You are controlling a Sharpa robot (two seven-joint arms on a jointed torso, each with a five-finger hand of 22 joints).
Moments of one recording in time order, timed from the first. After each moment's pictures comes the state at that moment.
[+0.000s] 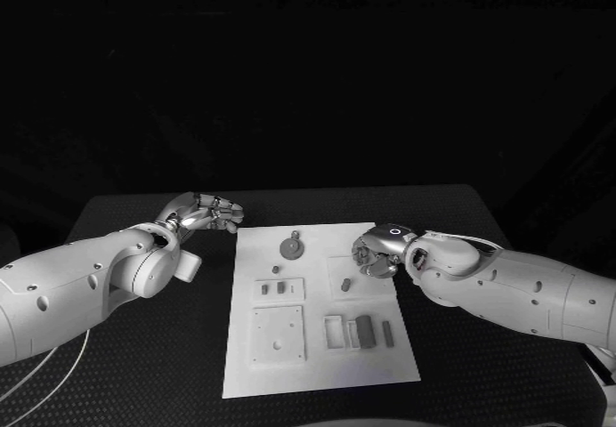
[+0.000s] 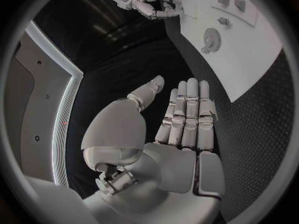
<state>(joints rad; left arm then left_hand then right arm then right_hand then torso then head) 1.21 -0.75 -0.12 1.25 -0.34 -0.26 0.22 1.07 -0.08 0.55 -0.27 0.06 0.89 0.18 0.25 0.52 1.18 0.12 0.07 0.32 0.97 0.07 0.67 0.42 0.02 0.96 -0.03 0.07 1.07 1.01 -0.81 -0.01 1.33 -1.76 -0.25 -0.05 1.16 -0.09 0.58 -0.29 0.05 0.90 0.16 0.32 0.49 1.16 0.09 0.24 0.21 1.06 -0.02 1.26 0.66 0.25 0.96 0.07 0.84 1.27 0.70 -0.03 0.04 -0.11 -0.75</state>
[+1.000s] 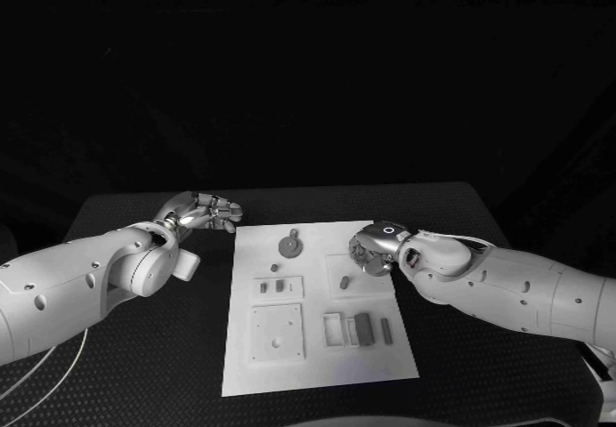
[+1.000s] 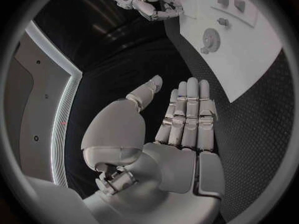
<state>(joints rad) 1.21 -0.75 -0.12 1.25 -0.34 -0.26 0.21 1.06 -0.08 0.52 -0.28 0.06 0.87 0.19 0.25 0.51 1.16 0.12 0.07 0.31 0.99 0.06 0.67 0.47 0.02 0.98 -0.03 0.07 1.05 1.01 -0.78 -0.02 1.31 -1.83 -0.28 -0.07 1.20 -0.09 0.72 -0.29 0.05 0.96 0.14 0.34 0.46 1.18 0.09 0.17 0.19 1.04 0.00 1.23 0.67 0.25 0.95 0.07 0.82 1.28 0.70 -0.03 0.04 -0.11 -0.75</state>
